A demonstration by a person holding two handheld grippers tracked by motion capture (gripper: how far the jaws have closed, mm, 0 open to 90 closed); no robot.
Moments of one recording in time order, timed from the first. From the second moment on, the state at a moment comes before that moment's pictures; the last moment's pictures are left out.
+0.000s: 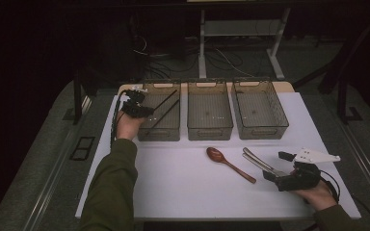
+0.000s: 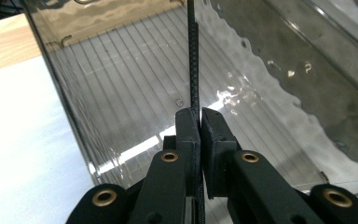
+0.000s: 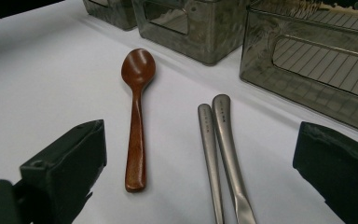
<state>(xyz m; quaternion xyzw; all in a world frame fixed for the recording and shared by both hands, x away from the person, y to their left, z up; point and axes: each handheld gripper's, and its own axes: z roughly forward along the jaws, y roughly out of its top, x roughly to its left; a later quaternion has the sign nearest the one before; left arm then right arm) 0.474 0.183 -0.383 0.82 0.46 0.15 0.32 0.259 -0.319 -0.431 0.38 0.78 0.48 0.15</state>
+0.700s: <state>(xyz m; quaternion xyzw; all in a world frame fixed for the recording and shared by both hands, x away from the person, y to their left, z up) 0.471 0.180 -0.380 0.81 0.46 0.14 0.34 0.259 -0.320 -0.431 0.38 0.77 0.48 0.15</state>
